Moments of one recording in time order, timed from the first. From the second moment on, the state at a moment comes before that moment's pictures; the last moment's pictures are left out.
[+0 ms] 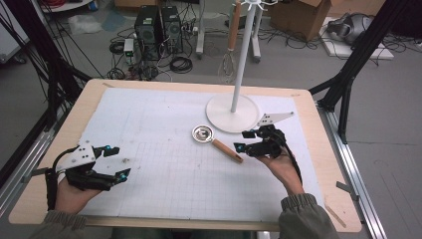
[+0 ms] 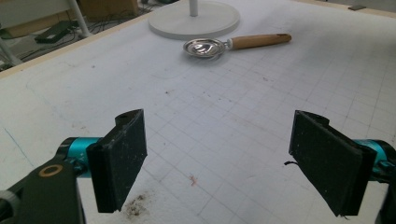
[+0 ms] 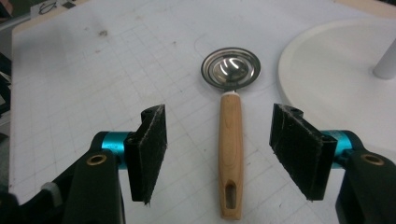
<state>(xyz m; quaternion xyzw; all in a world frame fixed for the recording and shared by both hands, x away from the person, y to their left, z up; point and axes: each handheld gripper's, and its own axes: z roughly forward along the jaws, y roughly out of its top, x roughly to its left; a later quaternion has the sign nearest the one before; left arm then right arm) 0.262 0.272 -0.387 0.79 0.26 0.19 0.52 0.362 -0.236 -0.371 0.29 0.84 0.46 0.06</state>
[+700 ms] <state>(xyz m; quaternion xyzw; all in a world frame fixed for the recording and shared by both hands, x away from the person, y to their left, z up) 0.261 0.274 -0.386 0.79 0.26 0.19 0.52 0.381 -0.218 -0.401 0.31 0.85 0.41 0.07</state>
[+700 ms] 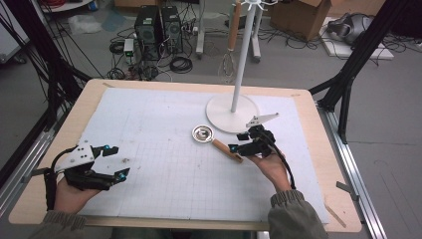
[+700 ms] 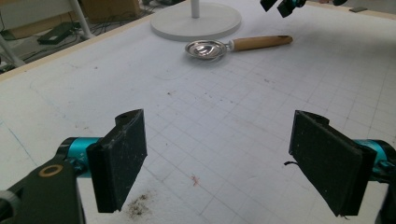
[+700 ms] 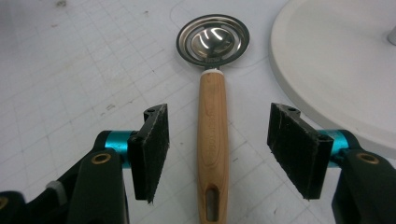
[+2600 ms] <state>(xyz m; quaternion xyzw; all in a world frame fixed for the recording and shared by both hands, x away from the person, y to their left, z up) 0.261 0.276 -0.387 0.79 0.26 0.19 0.52 0.379 -0.192 -0.441 0.29 0.88 0.36 0.10</state>
